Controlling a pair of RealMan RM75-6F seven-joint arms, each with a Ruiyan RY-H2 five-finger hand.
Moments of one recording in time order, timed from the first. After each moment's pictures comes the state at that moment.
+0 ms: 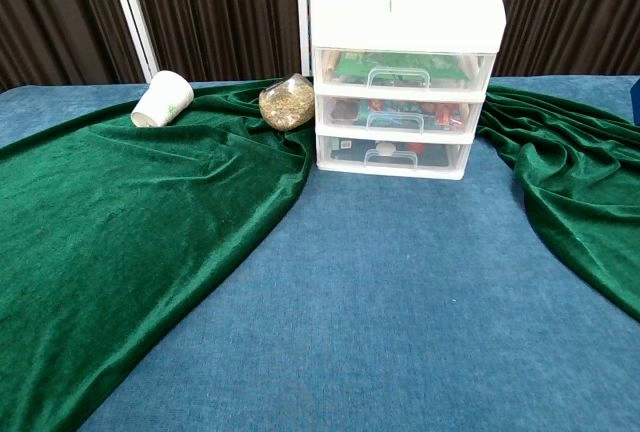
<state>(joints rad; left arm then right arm) -0.10 -1.14 -0.05 -1.61 1.48 1.48 0.08 0.08 -1.25 0.09 -1.47 -1.53 1.56 0.00</state>
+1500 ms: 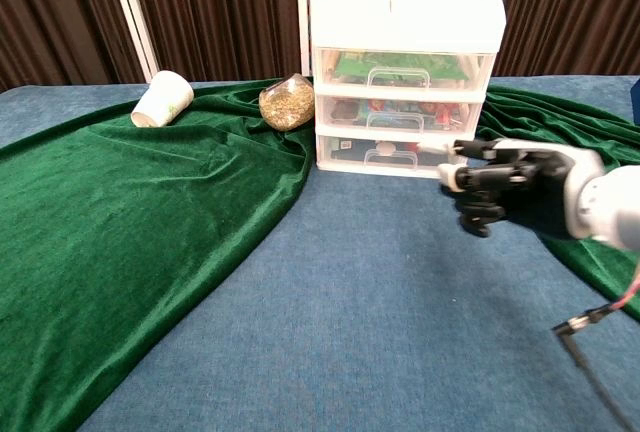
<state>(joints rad) -0.08 -1.09 -0.06 -1.61 1.50 1.53 -0.06 0.53 -1.52 0.34 -1.72 -0.91 0.74 0.64</state>
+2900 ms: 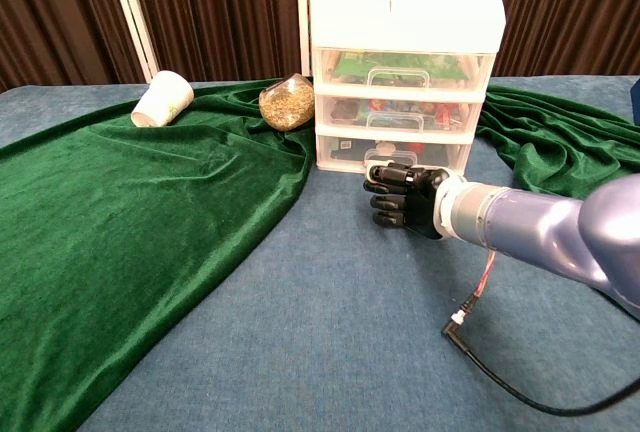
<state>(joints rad) -0.11 -1.07 -0.07 -1.57 1.49 1.47 -0.16 0.72 -1.97 0.60 -1.06 -0.80 0.47 0.84</state>
